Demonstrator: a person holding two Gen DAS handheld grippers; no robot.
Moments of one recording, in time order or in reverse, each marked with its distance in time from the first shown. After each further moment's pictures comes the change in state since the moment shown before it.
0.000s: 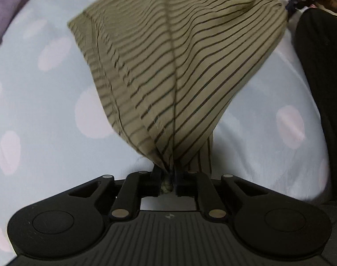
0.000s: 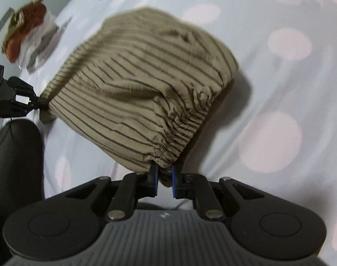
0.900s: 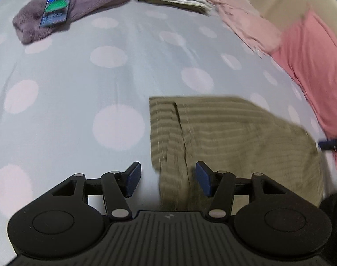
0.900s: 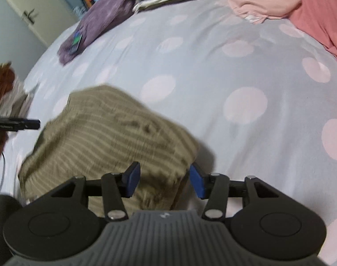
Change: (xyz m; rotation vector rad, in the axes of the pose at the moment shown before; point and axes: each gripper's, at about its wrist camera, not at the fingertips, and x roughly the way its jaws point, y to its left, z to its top) left arm -0.001 0.118 0.087 -0.592 -0.364 -0.077; right arm -0.033 -0.015 0.042 0.201 -0.356 -0.143
